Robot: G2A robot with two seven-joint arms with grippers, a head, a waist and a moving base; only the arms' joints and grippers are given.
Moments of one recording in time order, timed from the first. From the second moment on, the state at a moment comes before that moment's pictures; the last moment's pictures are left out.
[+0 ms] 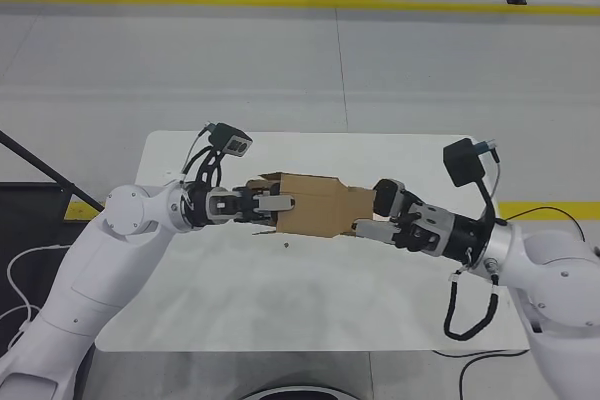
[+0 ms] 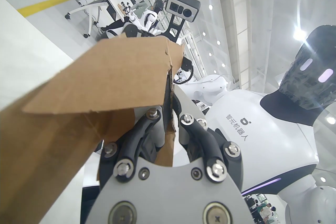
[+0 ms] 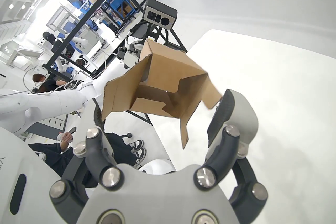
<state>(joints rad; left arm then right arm) 0.81 -0.98 -1.07 -1.54 -0.81 -0.47 -1.16 -1.06 -0.97 1.40 -2.12 -0.01 -0.11 0.91</state>
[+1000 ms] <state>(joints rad) 0.84 -1.01 -1.11 -1.55 -0.80 -0.47 -1.19 -1.02 -0.96 1.35 -2.02 0.06 -0.14 0.96</state>
